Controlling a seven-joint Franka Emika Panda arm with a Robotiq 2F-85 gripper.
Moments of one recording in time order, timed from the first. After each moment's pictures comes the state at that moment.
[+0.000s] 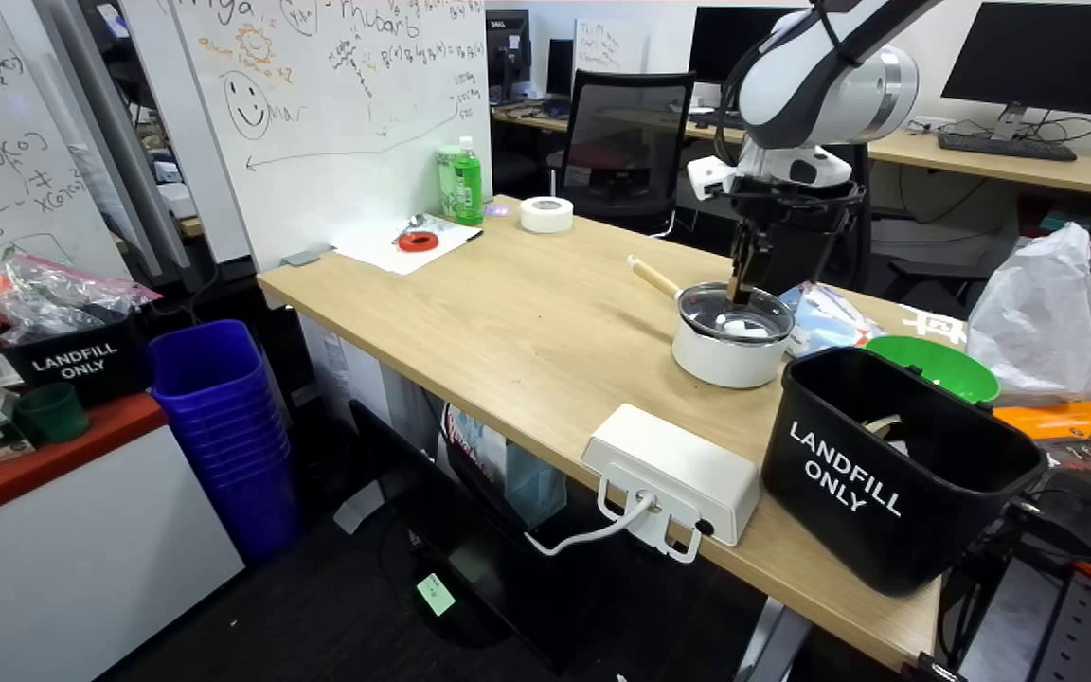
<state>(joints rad) -0.04 0.41 -0.19 -2.01 0.16 2.39 2.06</state>
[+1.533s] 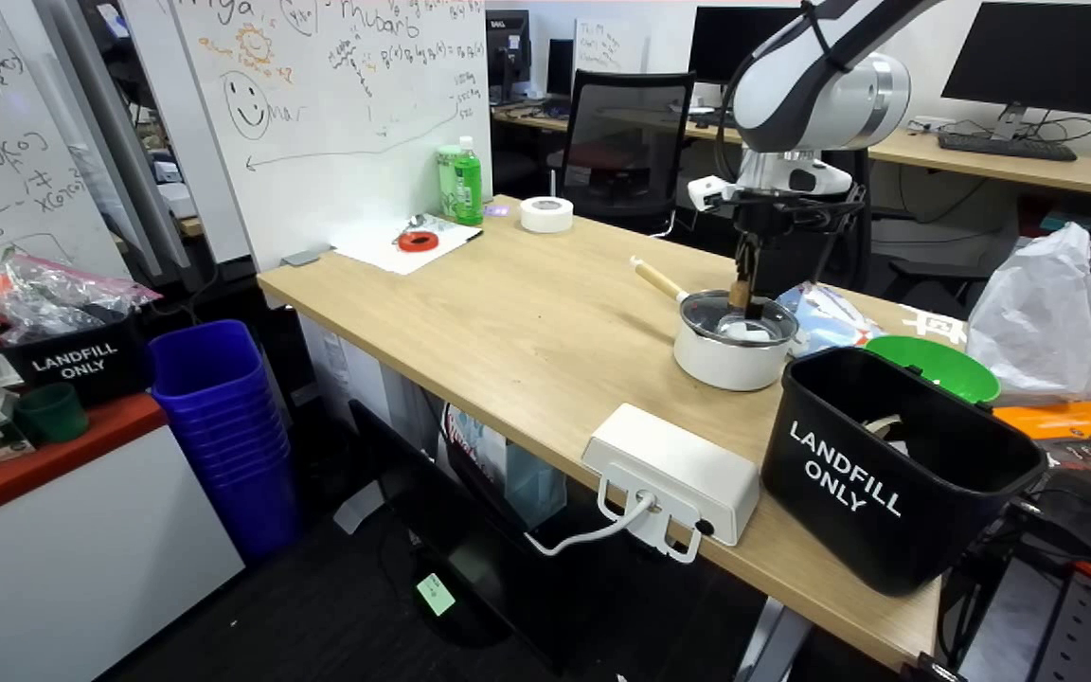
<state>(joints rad) -0.05 0.44 -0.18 -1.99 0.19 2.28 2.06</state>
